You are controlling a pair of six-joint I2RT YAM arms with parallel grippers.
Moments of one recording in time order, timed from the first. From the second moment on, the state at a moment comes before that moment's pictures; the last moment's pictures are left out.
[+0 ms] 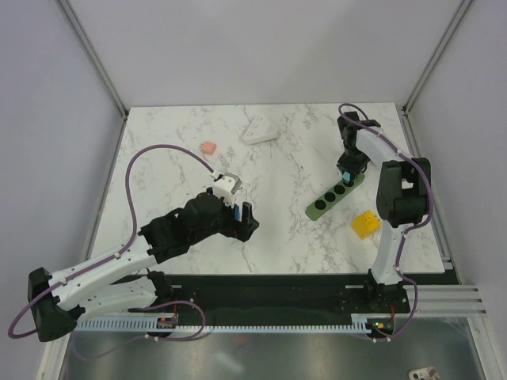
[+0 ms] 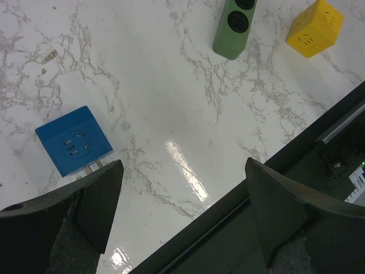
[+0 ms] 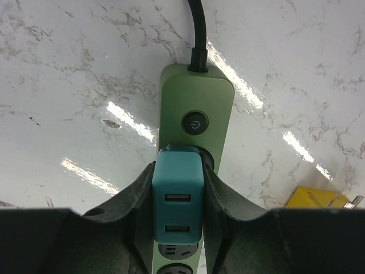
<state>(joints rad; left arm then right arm) -0.98 0.91 0.78 -0.39 -0.19 -0.44 0.11 2.05 1.61 -0.96 0.35 0.89</state>
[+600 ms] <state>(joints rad) -0.98 0.88 0.78 -0.39 -0.19 -0.44 0.06 2.06 1.62 -0.83 0.27 0.77</state>
